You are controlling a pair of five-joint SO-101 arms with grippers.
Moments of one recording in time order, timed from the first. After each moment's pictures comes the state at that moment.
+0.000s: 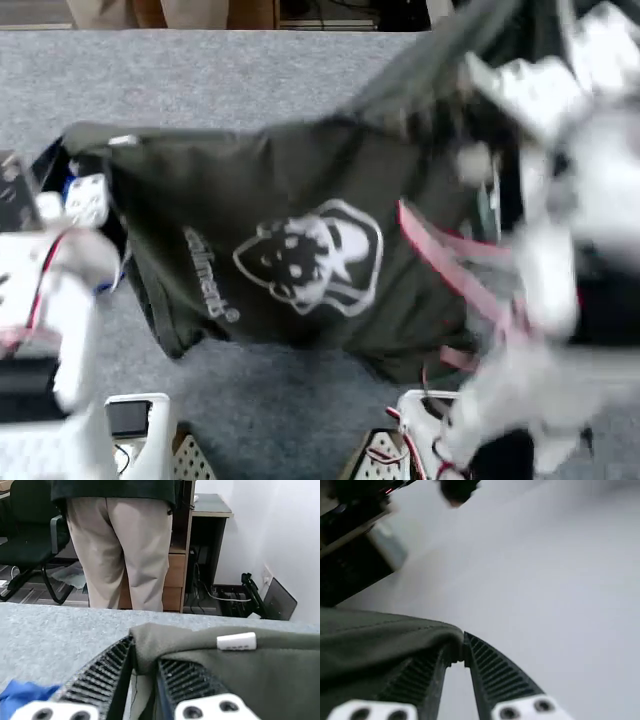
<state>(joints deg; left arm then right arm) -8.2 -62.9 29.4 50.9 -9.4 0.2 -24.0 -32.0 57.5 52.3</state>
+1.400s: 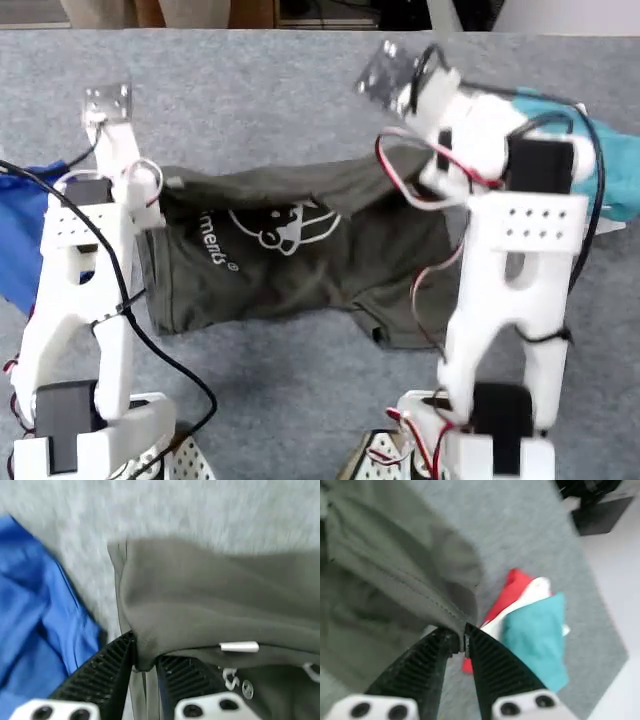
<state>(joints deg) -10.0 -15.9 30.3 53.8 -9.6 -0.5 -16.0 -9.9 91.6 51.8</state>
